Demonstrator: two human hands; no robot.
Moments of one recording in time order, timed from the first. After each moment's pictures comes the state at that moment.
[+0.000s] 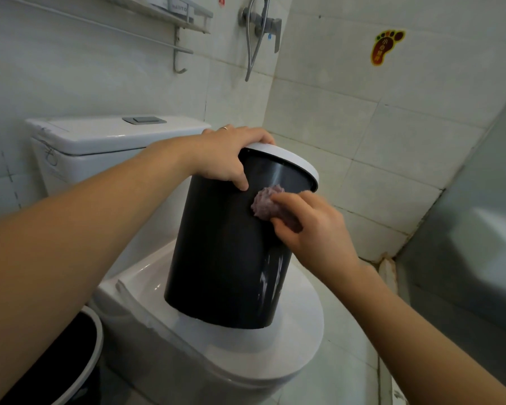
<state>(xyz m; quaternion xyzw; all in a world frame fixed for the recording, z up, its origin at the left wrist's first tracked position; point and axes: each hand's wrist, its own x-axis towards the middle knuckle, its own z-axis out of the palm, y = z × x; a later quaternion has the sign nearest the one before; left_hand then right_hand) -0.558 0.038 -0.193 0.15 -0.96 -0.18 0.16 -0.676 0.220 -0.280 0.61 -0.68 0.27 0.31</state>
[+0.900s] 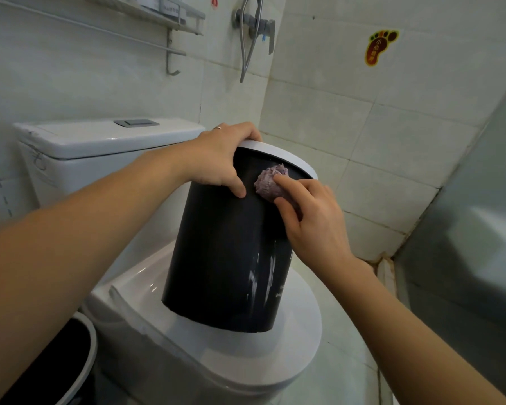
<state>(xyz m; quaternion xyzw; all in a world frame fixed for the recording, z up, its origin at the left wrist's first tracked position) -0.572 0.028 -0.205 0.16 -0.94 -0.23 0.22 -0.687 0.209 -0.278 0.54 -0.72 0.33 0.28</state>
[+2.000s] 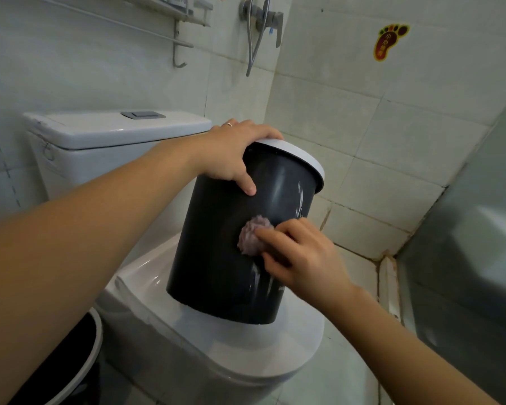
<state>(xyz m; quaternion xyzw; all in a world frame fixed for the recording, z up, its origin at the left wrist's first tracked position) -0.578 0.026 -0.206 0.15 -0.96 -0.14 0.17 -0.675 0.233 -0.317 0.69 -0.61 0.21 0.32</state>
